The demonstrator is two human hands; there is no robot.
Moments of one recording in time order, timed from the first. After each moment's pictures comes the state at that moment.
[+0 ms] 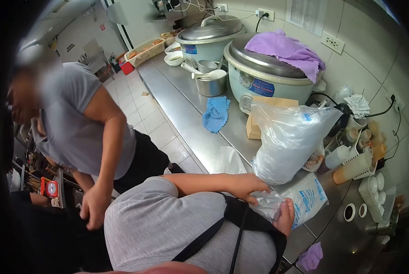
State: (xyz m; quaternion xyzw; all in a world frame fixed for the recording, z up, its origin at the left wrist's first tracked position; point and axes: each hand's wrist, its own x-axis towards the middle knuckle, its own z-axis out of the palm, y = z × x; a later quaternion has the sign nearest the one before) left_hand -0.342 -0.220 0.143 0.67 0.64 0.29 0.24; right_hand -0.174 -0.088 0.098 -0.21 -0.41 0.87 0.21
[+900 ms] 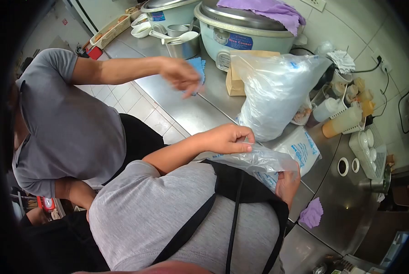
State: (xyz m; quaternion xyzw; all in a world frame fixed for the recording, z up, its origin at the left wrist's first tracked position) left_hand -0.346 -0.244 0.174 0.57 0.64 0.44 0.28; right_hand -0.155 -0.094 0.111 -0.22 -0.48 0.77 0.36
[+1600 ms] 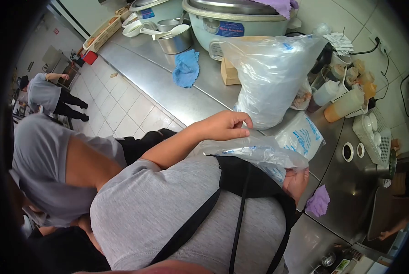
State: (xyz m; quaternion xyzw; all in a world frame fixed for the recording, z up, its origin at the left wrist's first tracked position) left_hand -0.350 -0.238 0.166 0.54 0.66 0.42 0.30; right_hand -0.117 -0.070 0.078 -0.18 -0.38 0.83 0.37
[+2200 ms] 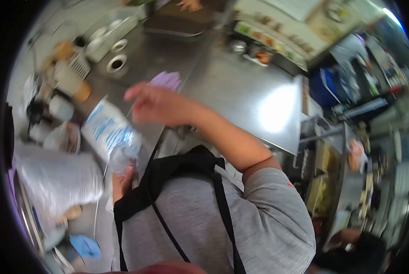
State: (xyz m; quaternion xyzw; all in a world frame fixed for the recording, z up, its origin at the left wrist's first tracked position) left_hand -0.264 -0.170 0.097 0.65 0.46 0.30 0.53; right_hand -0.008 -0.133 0.207 -0.38 -0.62 0.54 0.42
